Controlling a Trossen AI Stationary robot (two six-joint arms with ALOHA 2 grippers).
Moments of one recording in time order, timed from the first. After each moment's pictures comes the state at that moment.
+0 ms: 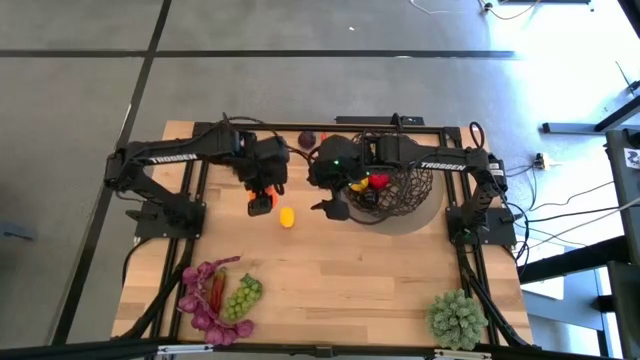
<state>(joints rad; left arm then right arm) 0.19 1.43 1.41 -1.19 0.16 -0.04 -0.04 1.84 1.89 -0.87 -0.15 -0.14</state>
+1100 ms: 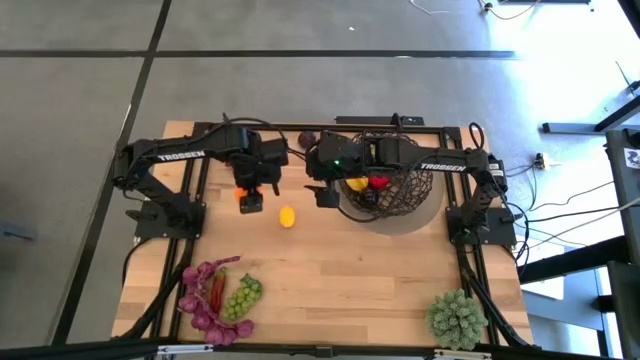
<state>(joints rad) 0.21 1.49 1.46 -1.43 0.09 -0.02 -0.03 1.84 1.89 -0.77 0.19 -0.21</state>
